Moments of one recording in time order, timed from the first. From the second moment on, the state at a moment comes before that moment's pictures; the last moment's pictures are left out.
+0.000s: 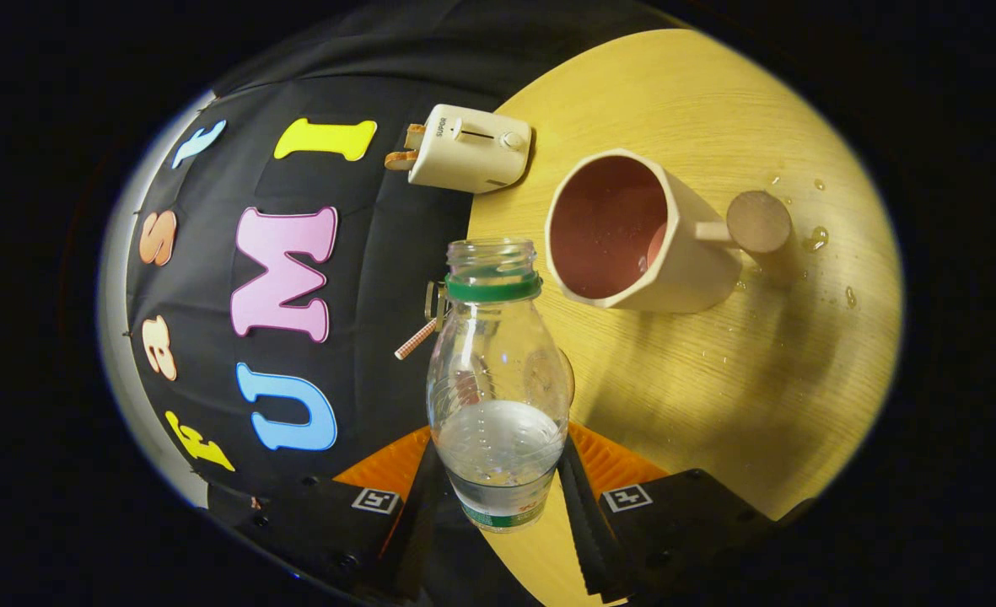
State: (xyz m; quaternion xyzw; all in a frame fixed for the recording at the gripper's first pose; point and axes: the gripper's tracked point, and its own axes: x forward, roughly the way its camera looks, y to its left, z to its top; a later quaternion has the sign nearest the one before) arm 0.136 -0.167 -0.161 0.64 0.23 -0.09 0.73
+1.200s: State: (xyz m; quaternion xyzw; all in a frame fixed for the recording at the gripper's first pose) arm 0.150 -0.172 -0.162 0.76 0.23 -0.13 0.60
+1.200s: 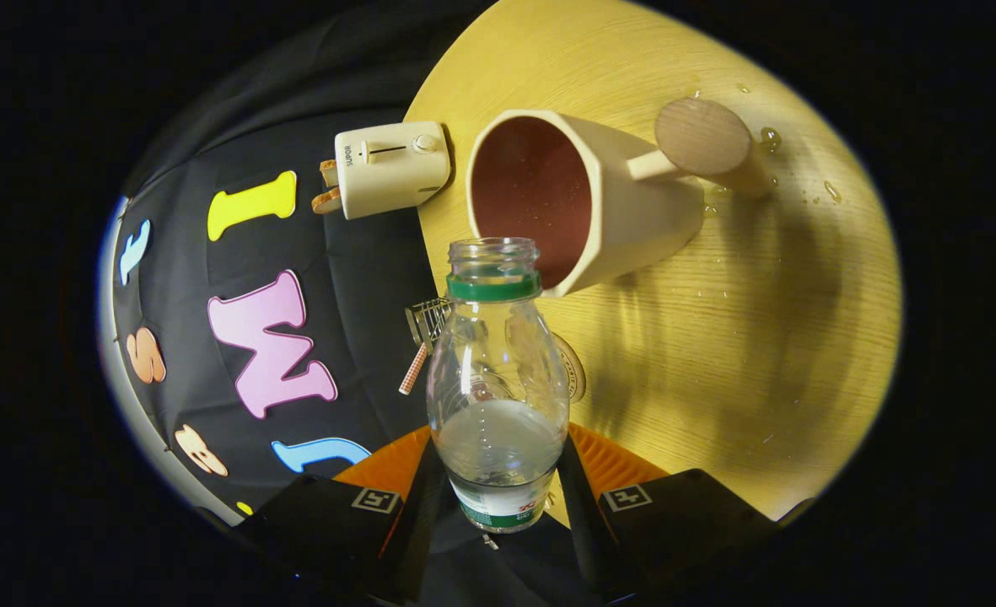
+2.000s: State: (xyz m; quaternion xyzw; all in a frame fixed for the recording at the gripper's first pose) arm 0.160 -0.175 -0.152 0.81 0.21 -0.13 0.54
